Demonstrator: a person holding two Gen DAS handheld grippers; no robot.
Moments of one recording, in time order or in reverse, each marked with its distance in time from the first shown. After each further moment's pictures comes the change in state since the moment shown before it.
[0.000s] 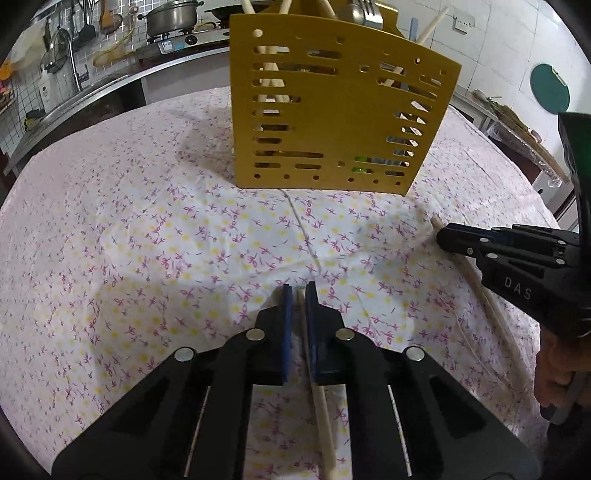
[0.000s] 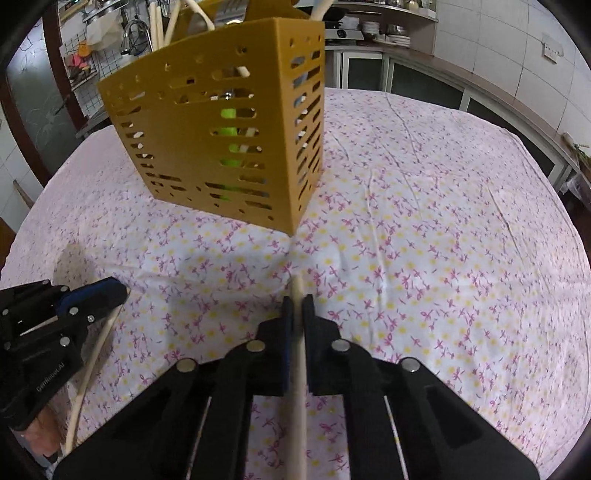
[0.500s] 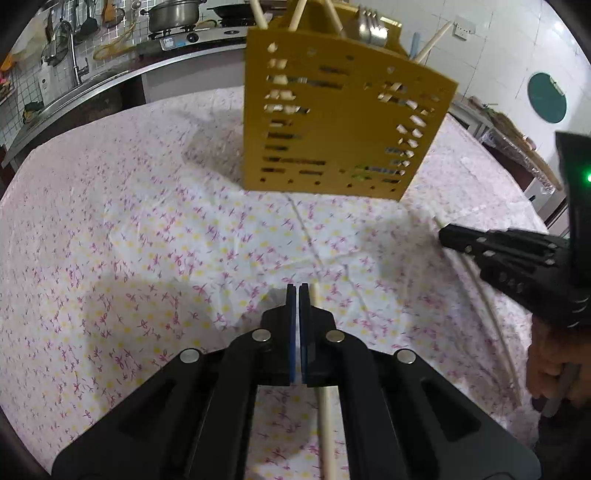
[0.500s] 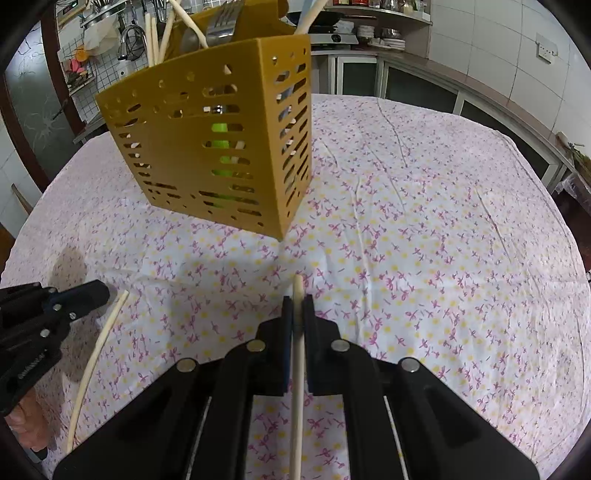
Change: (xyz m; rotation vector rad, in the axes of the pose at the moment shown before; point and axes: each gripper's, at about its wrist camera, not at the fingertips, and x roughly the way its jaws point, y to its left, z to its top) left arm -0.016 0.009 0.001 -0.022 0.000 -0.046; right arm -0.008 -0.010 0.001 0.011 -0.014 -0.007
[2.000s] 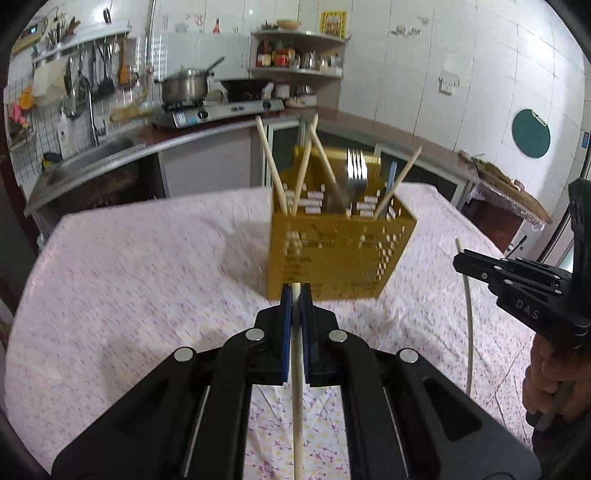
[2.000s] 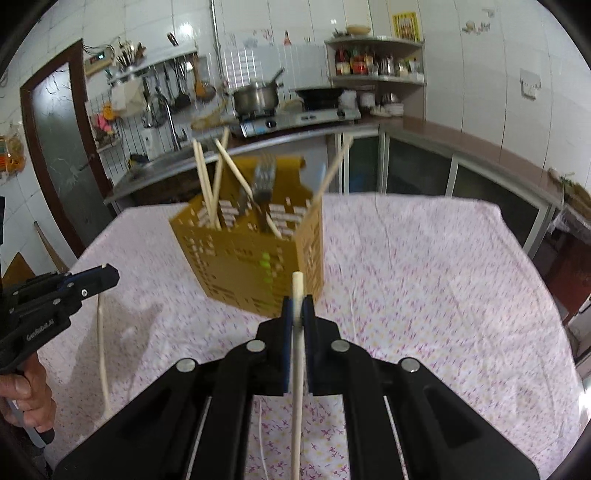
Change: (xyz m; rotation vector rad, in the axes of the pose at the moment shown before) left arm -0.102 -0.002 0.045 0.034 -0.278 0.039; right arm -0.109 0.007 0.030 0.006 -0.298 0.054
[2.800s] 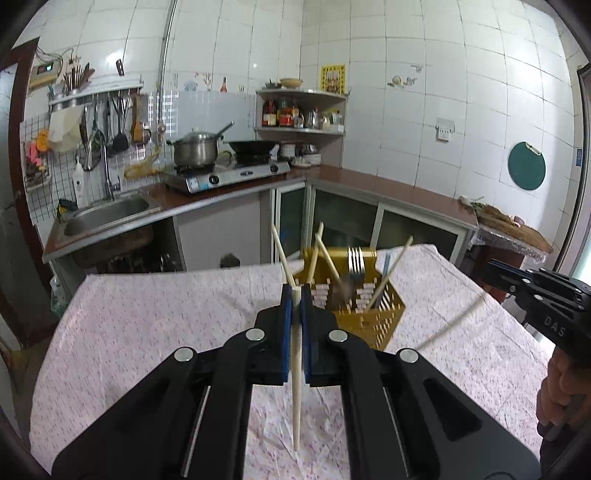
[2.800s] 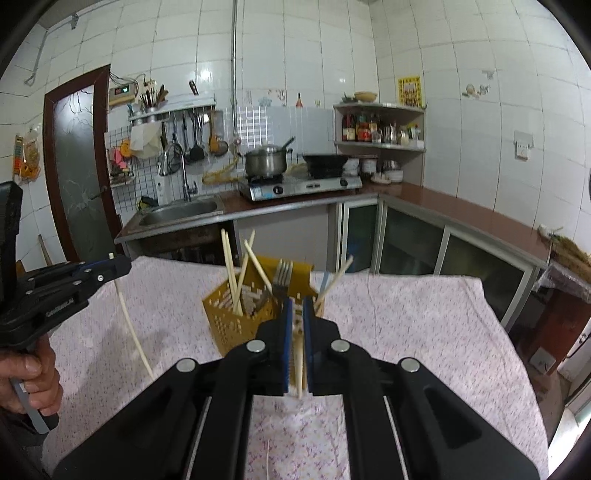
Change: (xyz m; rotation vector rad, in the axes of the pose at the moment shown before) left arm -0.058 0.005 0.053 0.020 -0.218 0.030; right arm -0.075 0.021 0.045 -0.068 -0.234 -0.021
